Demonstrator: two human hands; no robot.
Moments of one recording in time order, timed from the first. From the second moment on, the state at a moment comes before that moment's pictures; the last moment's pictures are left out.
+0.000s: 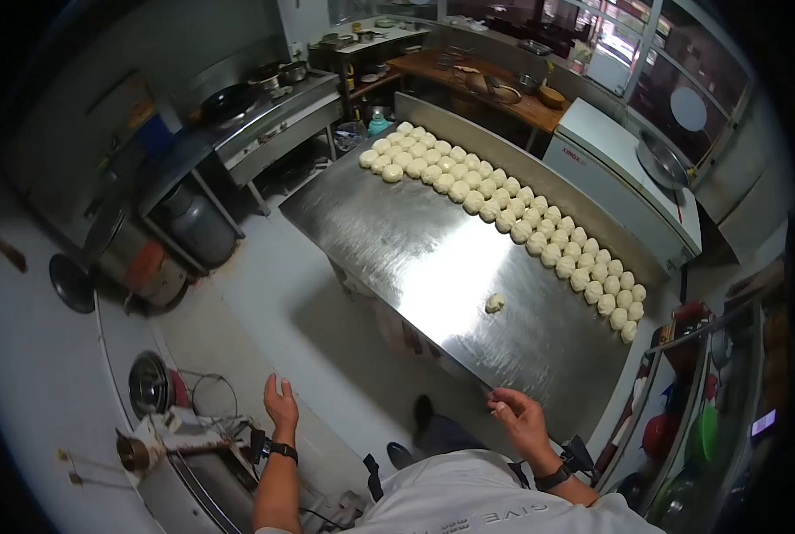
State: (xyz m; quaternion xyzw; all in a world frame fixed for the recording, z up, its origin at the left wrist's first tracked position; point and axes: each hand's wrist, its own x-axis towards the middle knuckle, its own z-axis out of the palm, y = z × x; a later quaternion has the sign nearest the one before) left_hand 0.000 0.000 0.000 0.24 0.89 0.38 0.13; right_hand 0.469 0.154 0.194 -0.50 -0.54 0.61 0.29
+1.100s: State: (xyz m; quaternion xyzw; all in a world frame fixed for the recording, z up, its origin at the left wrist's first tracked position) left_hand -0.166 0.867 0.072 0.81 0.57 0.07 0.10; right_hand 0.176 0.616 0.144 -0.73 -0.56 0.24 0.31
